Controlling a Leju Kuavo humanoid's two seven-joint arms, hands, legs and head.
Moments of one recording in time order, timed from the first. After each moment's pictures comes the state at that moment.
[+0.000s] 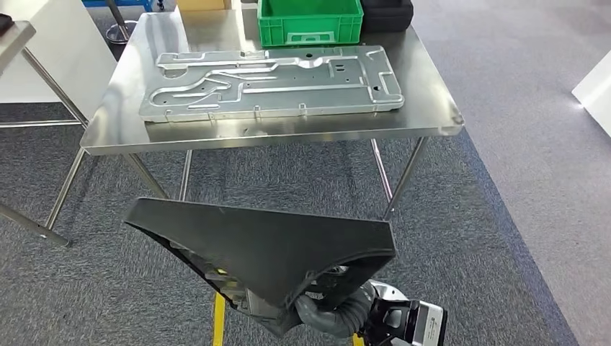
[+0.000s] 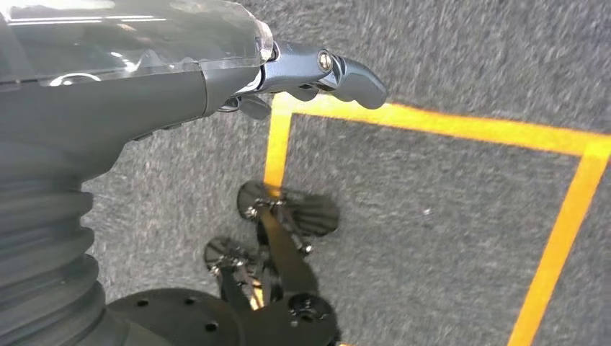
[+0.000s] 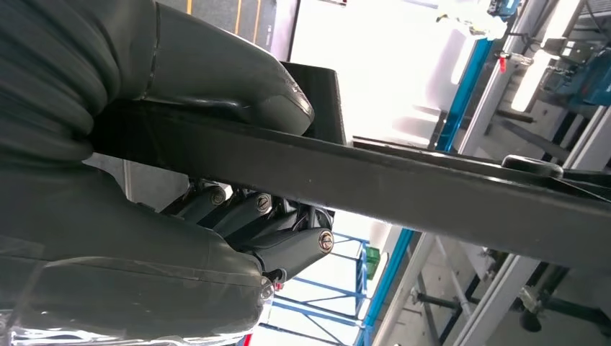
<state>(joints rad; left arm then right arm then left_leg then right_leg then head) -0.05 -0.02 1.35 -0.23 -0.97 -0.13 -0.45 -0.12 -0.04 0.59 -1.71 0.01 0.33 -0.67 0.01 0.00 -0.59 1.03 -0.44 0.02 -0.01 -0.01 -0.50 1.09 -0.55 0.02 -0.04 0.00</state>
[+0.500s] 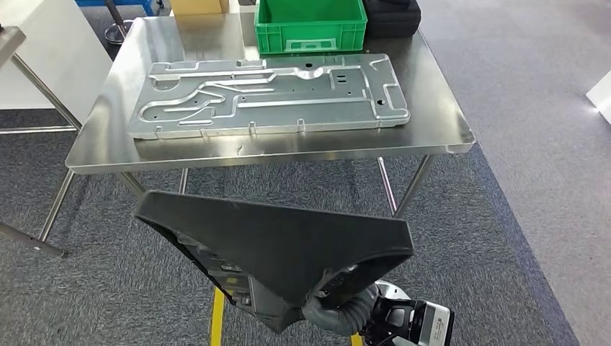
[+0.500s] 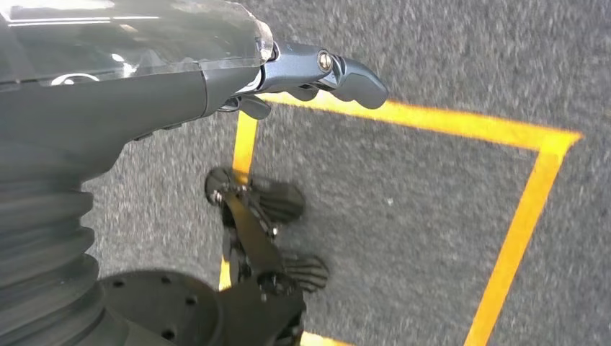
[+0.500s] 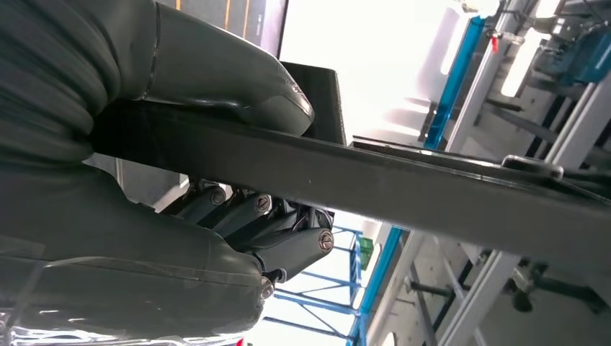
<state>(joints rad) -0.06 -0.03 1.35 -0.23 -0.96 -0.12 -0.45 -0.12 -0.05 0.59 -1.72 0.01 0.33 -0.69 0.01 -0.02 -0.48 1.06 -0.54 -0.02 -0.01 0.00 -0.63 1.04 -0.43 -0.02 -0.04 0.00</state>
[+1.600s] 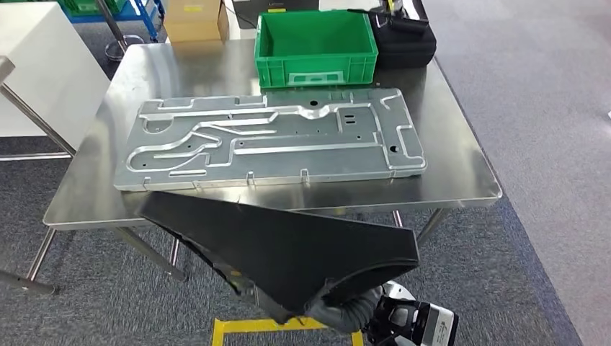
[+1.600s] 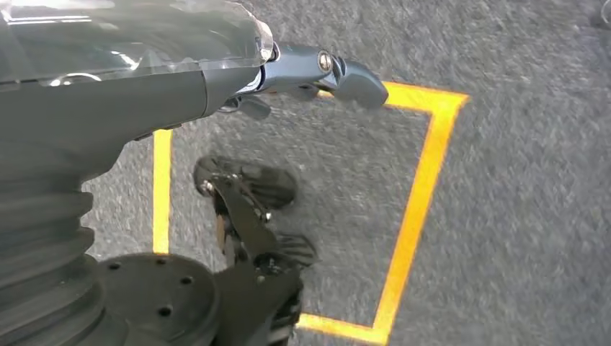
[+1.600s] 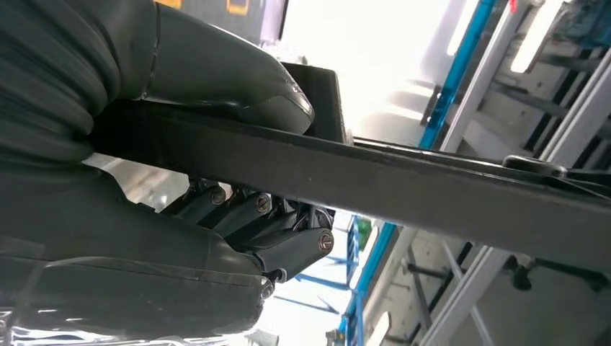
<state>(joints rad) -0.07 -0.03 1.35 -0.23 -0.98 -0.13 -0.47 -0.12 -0.05 0.57 -1.73 0.05 0.30 -0.69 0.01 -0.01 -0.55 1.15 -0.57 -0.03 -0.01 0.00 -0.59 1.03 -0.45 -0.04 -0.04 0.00</state>
